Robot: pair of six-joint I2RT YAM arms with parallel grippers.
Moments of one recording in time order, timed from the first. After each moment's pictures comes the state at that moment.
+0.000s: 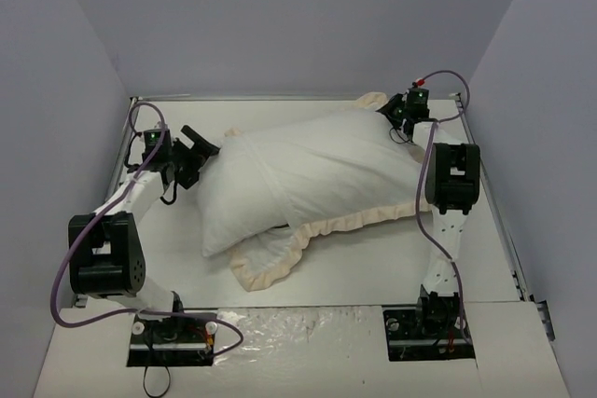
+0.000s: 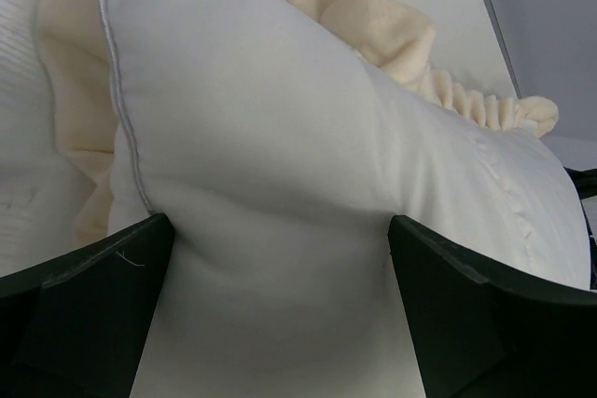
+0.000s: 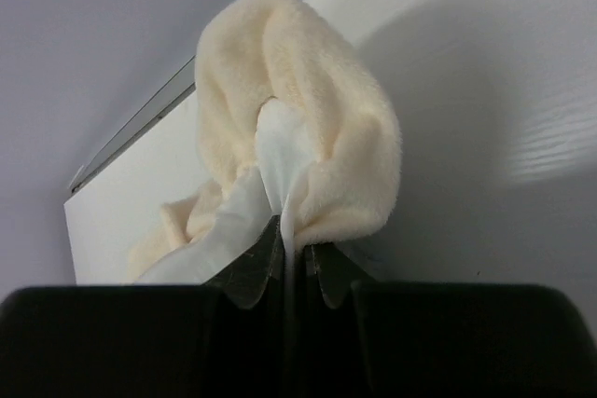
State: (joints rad) left arm 0.04 1.53 0.98 -0.16 0.31 -0.89; right arm -0.02 2.37 1.77 0.03 -0.33 0.78
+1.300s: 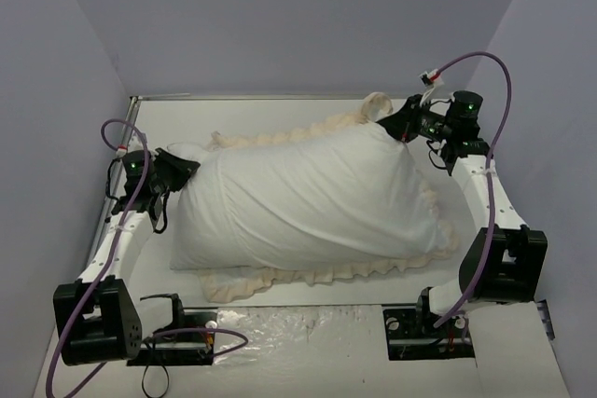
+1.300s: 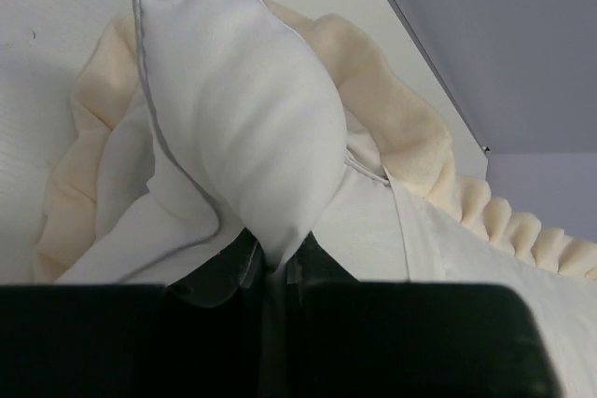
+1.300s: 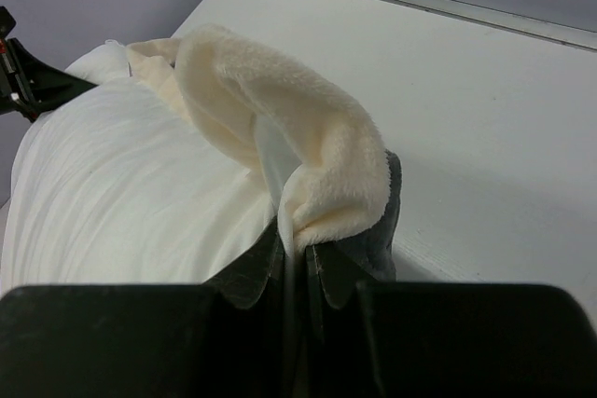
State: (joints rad) left arm 0.10 1.15 0.71 0.00 0.28 -0.87; right arm -0.07 1.46 1.15 0.00 -0.93 0.19
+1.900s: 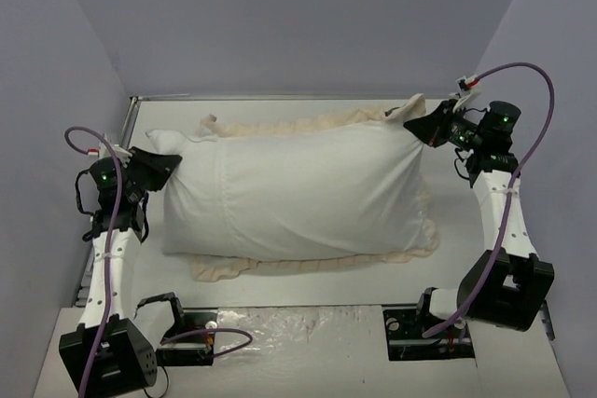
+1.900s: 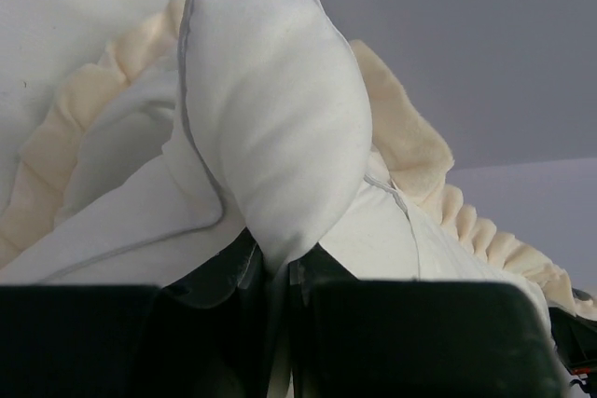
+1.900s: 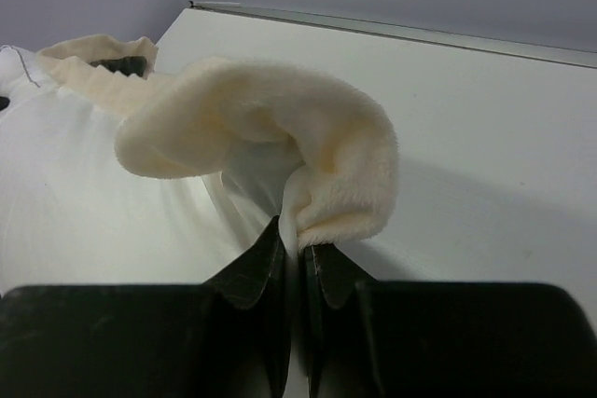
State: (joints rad) left arm 0.28 0.97 0.73 -0.07 0.42 -0.89; right arm -0.25 1.33 1.11 -0.04 -0.95 0.18
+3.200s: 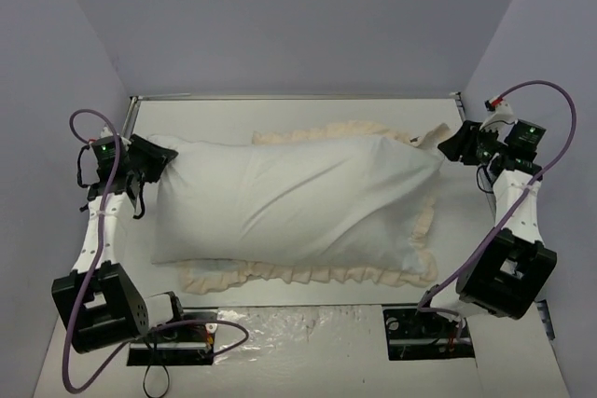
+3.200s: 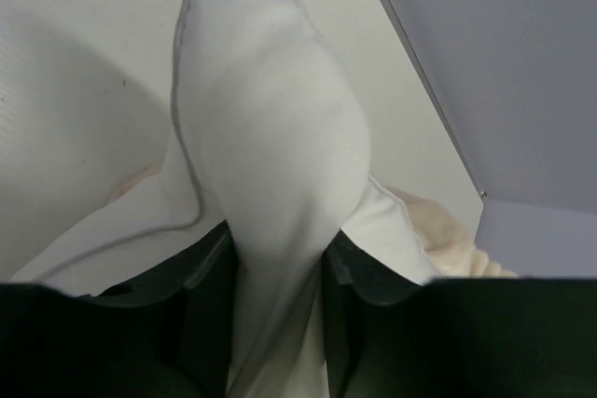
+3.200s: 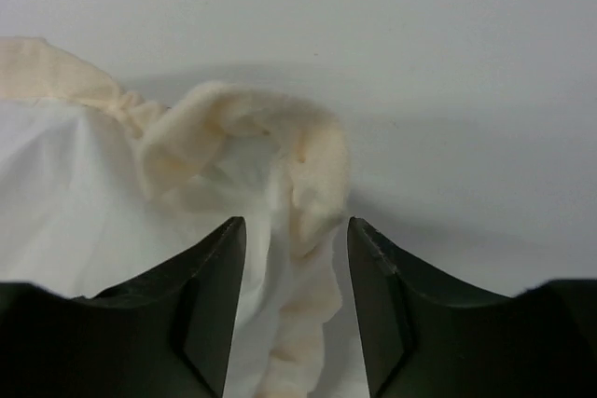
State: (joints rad) left arm 0.29 1.19 0.88 -0.24 0.36 -0.84; right arm -0.48 1.37 1.04 -0.25 -0.75 -0.04
